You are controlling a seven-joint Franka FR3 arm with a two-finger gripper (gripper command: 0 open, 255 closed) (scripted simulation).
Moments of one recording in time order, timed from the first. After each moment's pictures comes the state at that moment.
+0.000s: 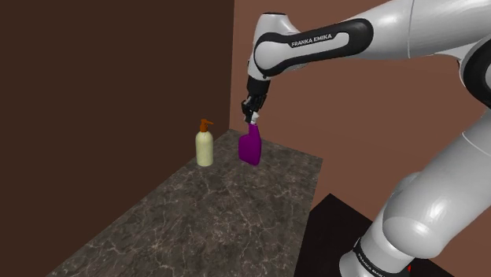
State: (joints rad) arm 0.06 -0.17 0.05 -2.07 0.00 2.04 -0.15
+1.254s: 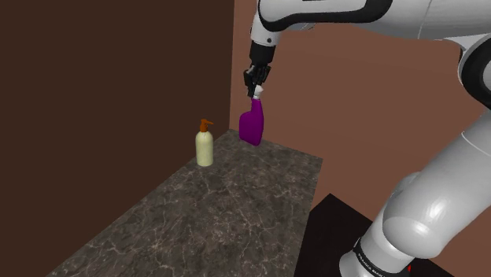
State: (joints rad) arm 0.06 -0.17 0.04 -1.81 0.00 1.78 -0.15
